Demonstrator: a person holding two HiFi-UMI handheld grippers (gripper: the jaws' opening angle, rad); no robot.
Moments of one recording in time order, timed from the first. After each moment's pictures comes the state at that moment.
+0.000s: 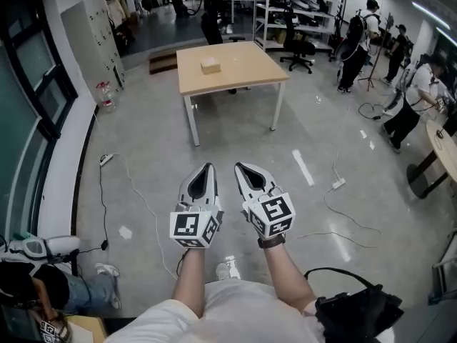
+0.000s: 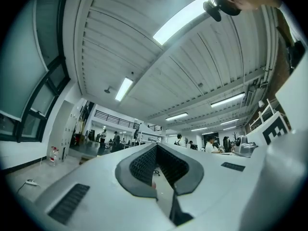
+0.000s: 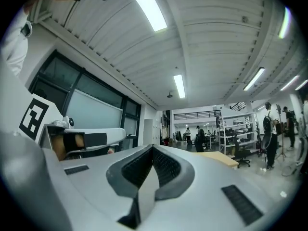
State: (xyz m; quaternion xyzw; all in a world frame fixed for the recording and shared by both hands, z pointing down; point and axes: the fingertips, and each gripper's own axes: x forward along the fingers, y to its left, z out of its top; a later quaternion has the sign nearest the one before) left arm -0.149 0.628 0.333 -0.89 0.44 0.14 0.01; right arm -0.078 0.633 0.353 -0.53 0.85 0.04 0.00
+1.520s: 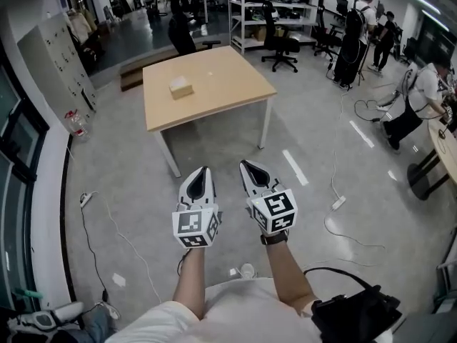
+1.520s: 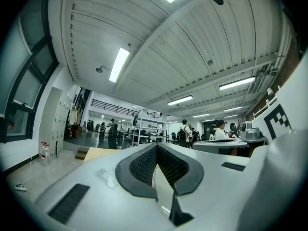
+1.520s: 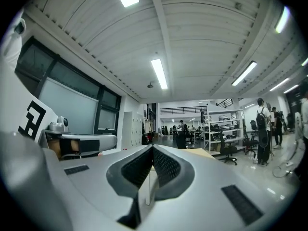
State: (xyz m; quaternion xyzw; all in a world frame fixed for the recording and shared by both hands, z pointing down) left arm 0.022 0.249 0.369 -0.90 0.43 0.07 -0.01; right arm 0.116 0.267 0.371 -0.60 0.80 0.02 -0.02
